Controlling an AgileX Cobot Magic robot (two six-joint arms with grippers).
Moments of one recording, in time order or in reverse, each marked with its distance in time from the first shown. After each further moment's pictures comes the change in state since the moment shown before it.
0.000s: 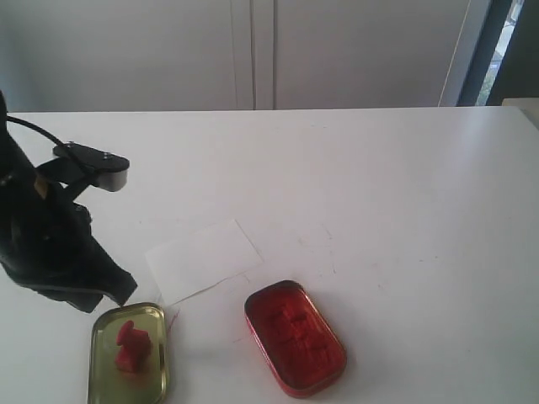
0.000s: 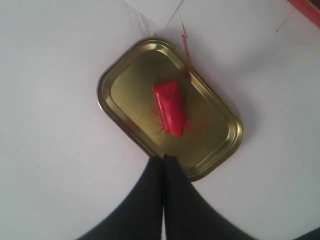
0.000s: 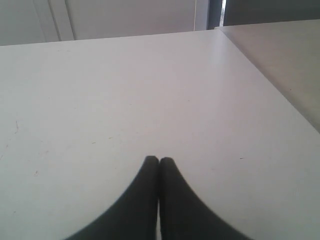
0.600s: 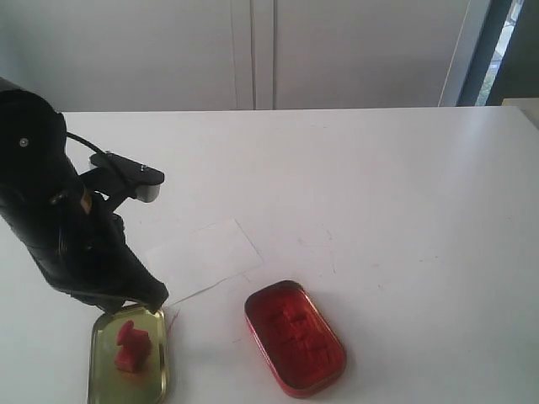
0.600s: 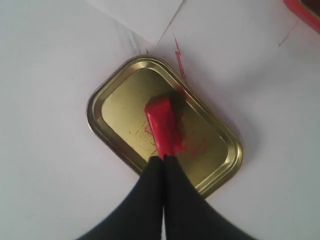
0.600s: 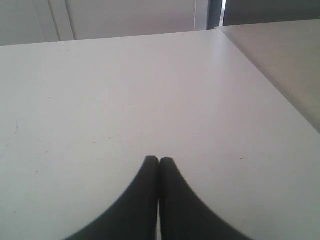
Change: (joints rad) left arm -0.080 0.079 -0.025 0.079 -0.046 -0.092; right arm 0.000 0.000 0.000 0.000 0.000 0.000
